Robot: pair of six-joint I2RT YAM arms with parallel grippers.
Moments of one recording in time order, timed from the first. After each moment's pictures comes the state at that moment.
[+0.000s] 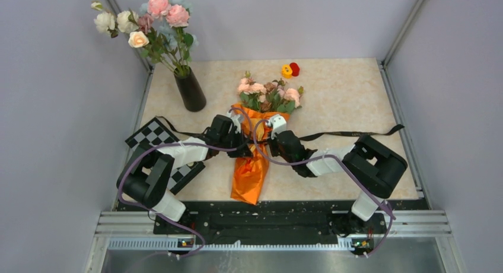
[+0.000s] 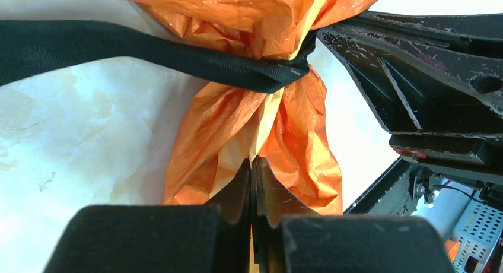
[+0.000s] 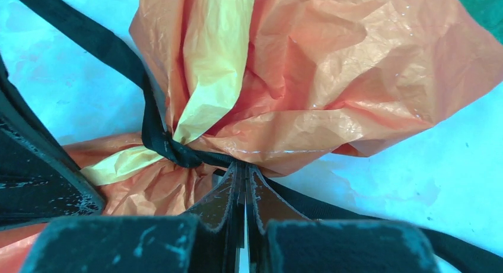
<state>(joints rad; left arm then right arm) -0.50 1.54 0.71 -0.01 0.43 -0.55 0.86 1.69 0.65 0.60 0.28 0.15</state>
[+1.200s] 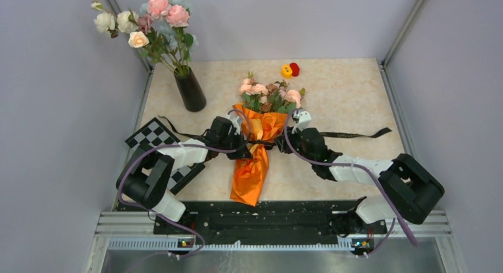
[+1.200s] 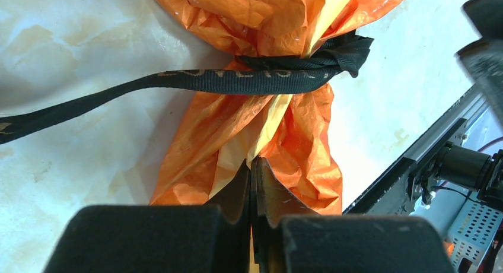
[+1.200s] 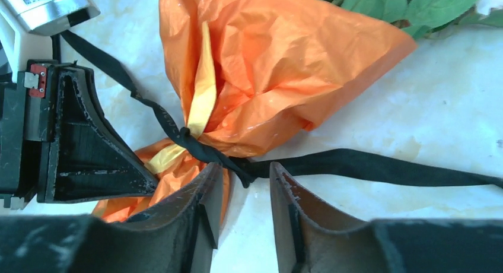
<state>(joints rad) -0.51 1.54 0.69 0.02 0.43 -0.58 0.79 1.40 0.51 0.54 0.20 0.40</state>
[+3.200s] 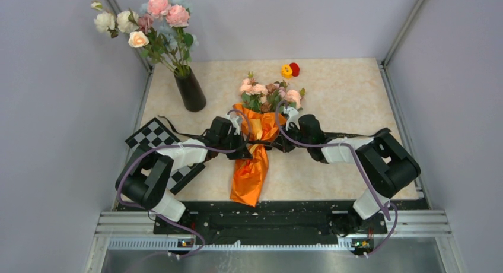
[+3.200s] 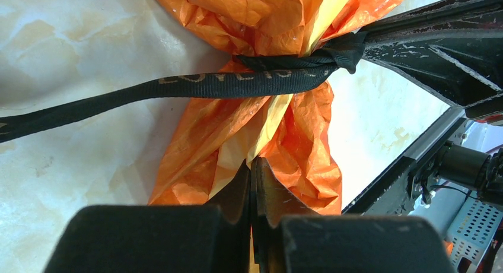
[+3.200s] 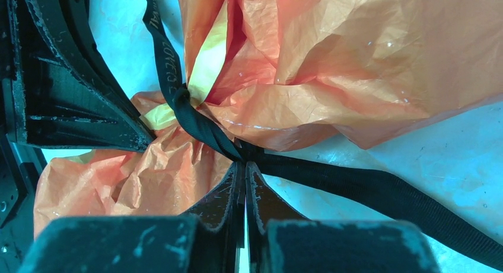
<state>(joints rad) -0.51 1.53 0.68 0.00 0.43 -0.58 0.57 1.63 0.65 0.46 -0.40 0.29</state>
